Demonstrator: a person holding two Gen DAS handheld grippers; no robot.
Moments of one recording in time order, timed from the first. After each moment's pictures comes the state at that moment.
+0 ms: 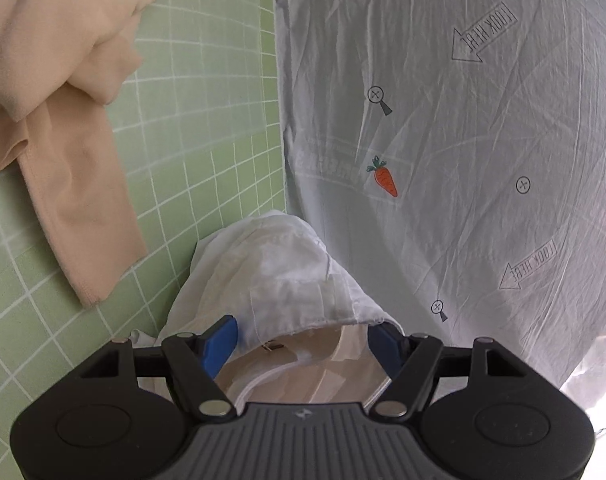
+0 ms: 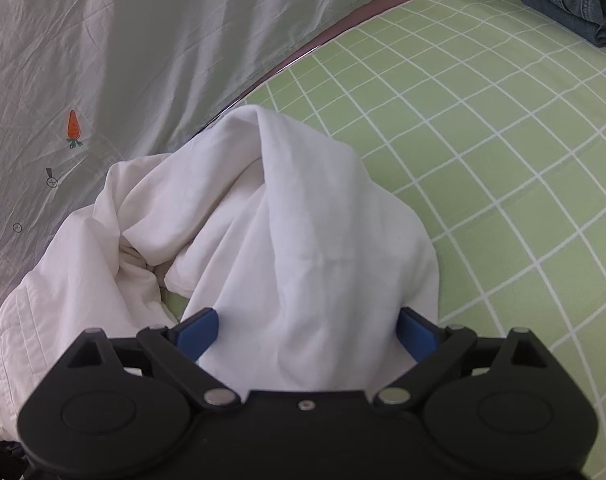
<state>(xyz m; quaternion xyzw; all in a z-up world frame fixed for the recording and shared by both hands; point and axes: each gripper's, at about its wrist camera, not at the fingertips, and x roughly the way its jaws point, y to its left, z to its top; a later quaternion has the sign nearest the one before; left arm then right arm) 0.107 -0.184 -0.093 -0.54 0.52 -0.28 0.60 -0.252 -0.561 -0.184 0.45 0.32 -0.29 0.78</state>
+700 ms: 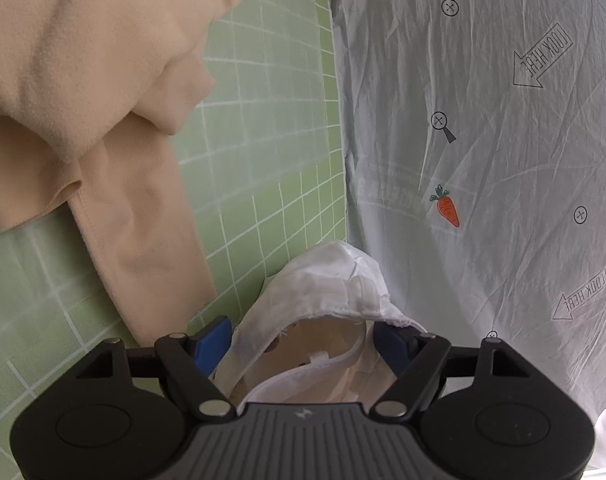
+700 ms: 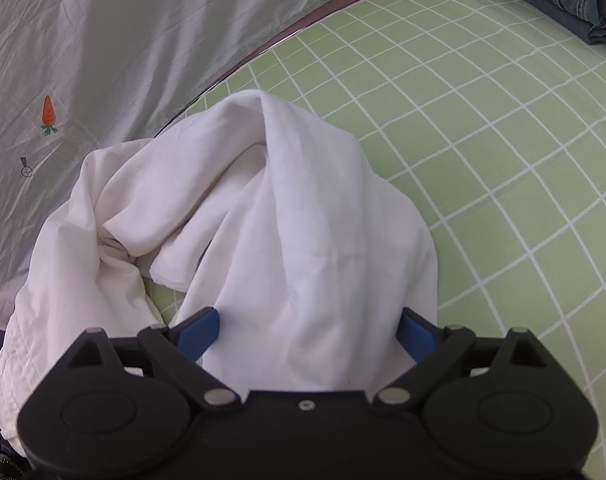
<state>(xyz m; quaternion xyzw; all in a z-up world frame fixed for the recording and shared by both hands) 0.136 -0.174 -0.133 -0.50 0.55 -0.22 0.63 -0.237 -0.560 -0.180 0.44 0.37 -0.31 0.75</state>
